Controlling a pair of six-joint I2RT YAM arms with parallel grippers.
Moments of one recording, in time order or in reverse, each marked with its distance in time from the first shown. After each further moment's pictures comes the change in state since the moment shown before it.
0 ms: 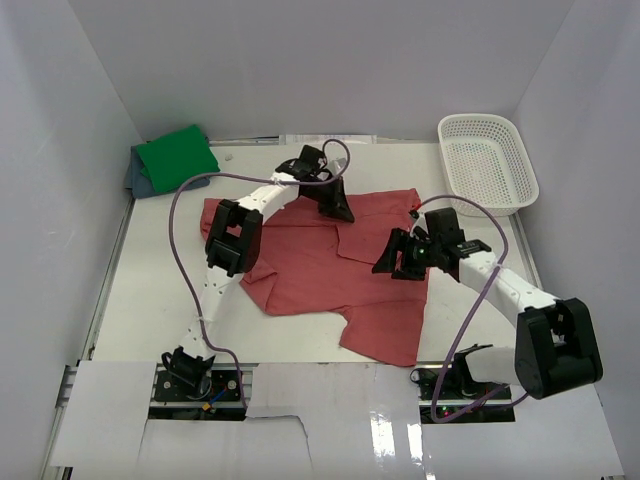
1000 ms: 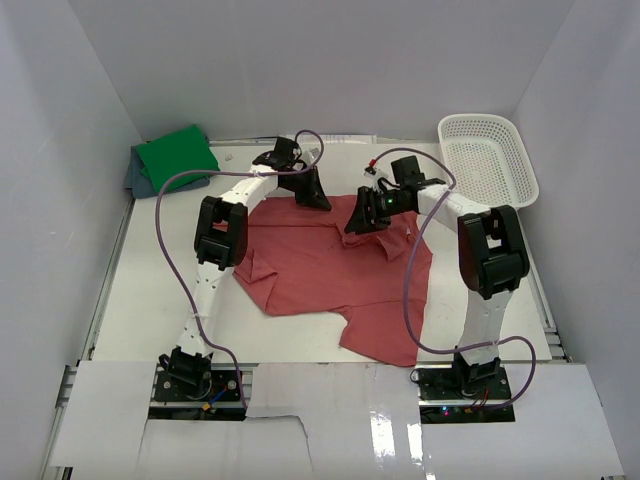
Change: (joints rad) left arm 0.112 0.026 0.050 -0.050 -0.030 0.024; right arm 0.001 0.671 0.634 -0.035 -0.307 -0.252
